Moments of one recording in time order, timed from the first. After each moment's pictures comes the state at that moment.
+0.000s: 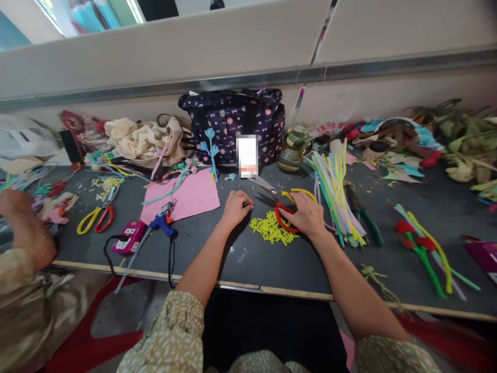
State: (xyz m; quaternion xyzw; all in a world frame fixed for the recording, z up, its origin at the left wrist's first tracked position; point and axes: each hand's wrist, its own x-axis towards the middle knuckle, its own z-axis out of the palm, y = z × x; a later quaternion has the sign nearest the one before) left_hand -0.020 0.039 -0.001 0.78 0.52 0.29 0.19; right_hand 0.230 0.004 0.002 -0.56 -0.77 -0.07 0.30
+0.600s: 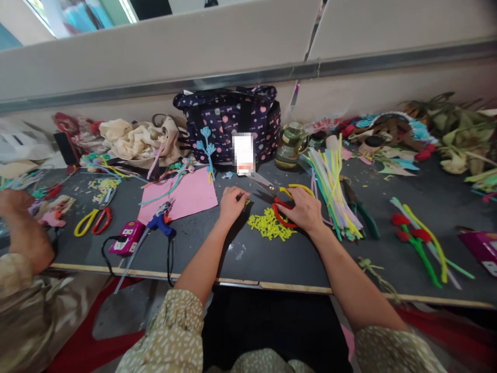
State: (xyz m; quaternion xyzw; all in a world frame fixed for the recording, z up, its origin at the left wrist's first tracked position) left_hand -0.016 0.037 0.006 0.71 0.56 0.39 0.16; right_hand 0.229 0.003 0.006 -0.56 -0.77 -0.07 0.31
